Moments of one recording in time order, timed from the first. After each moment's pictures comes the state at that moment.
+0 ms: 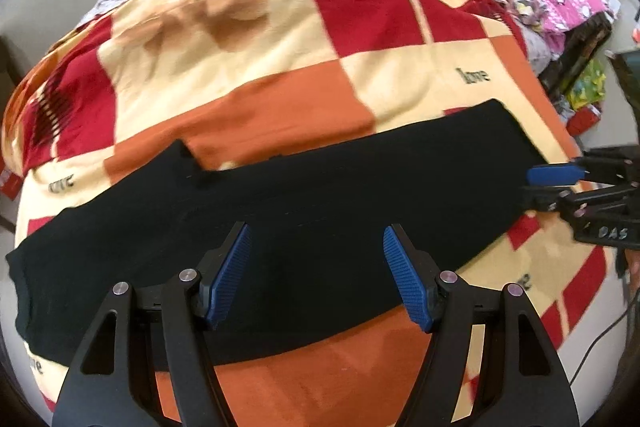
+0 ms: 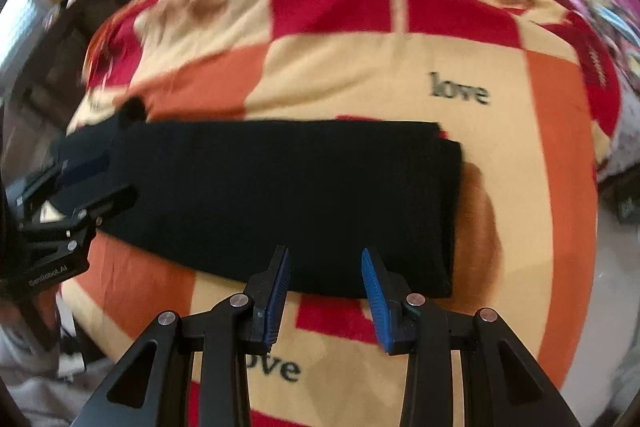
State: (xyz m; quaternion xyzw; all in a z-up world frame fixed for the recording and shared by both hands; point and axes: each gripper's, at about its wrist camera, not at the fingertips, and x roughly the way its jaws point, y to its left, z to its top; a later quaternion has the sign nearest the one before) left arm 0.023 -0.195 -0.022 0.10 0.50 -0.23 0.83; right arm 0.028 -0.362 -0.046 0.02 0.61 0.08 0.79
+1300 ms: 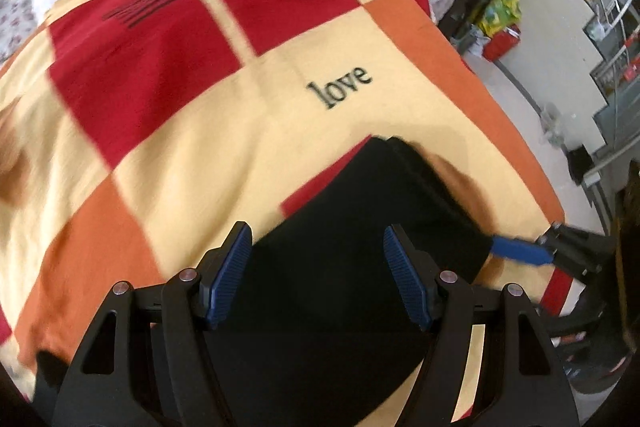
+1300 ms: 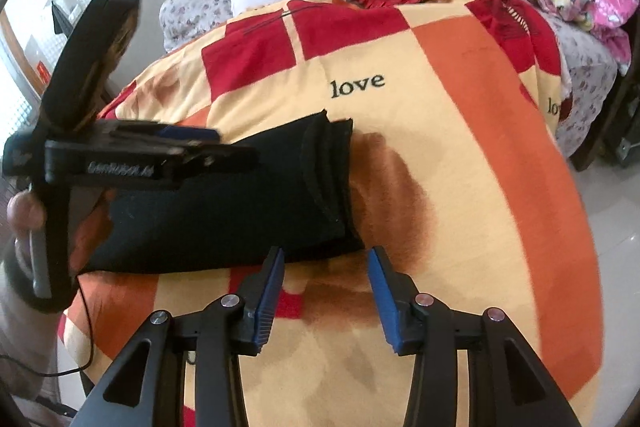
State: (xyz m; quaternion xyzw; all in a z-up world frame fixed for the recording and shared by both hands) left arm 0.077 -0.358 -0.040 0.18 0.52 -0.41 0.73; right arm -0.046 -0.430 -0.073 0.17 0.45 0.00 0.88
